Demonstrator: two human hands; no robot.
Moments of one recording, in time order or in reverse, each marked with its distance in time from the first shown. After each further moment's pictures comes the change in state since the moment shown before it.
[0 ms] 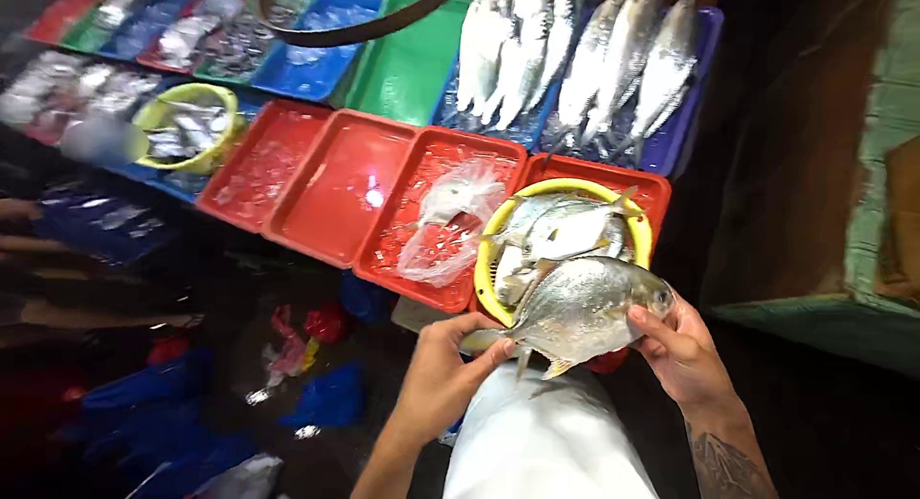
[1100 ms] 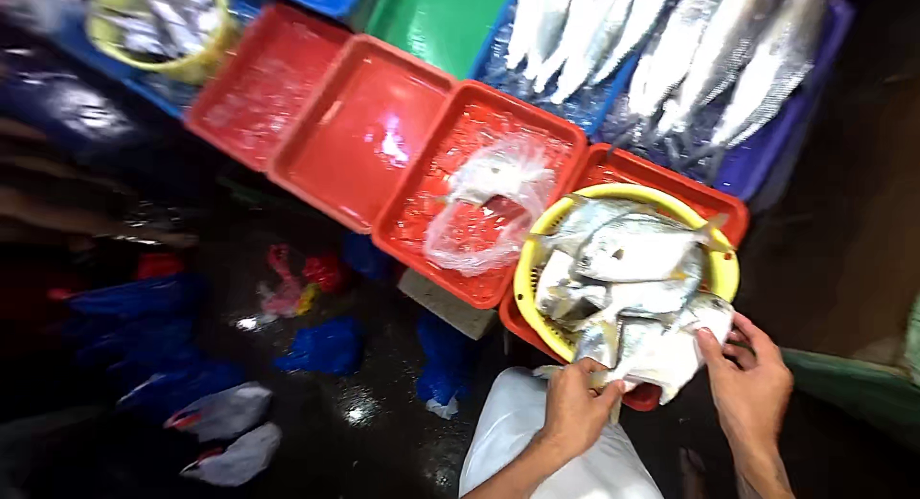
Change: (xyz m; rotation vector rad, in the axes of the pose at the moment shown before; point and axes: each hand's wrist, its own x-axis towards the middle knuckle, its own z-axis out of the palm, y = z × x) left_hand 0.027 -0.076 0.115 -0.220 -0.141 -0.512; right_hand 0.056 0.057 -0.035 -1.043 0.442 -0.144
